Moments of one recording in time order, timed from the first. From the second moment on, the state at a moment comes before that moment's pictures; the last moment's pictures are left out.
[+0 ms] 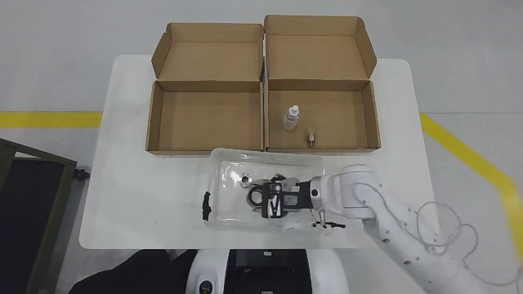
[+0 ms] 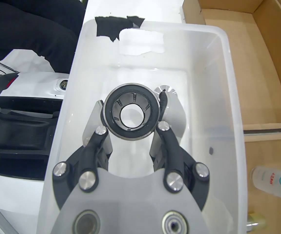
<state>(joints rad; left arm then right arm) -0.42 -0.34 -0.17 -1.17 3.07 0.50 0.07 -1.08 -1.07 0.89 -1.81 -1.19 -0.88 0.43</state>
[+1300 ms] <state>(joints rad) -0.42 -0.34 -0.17 -1.17 3.07 0.50 0.07 -1.15 -1.03 1.21 -2.01 -0.97 -0.90 0.05</state>
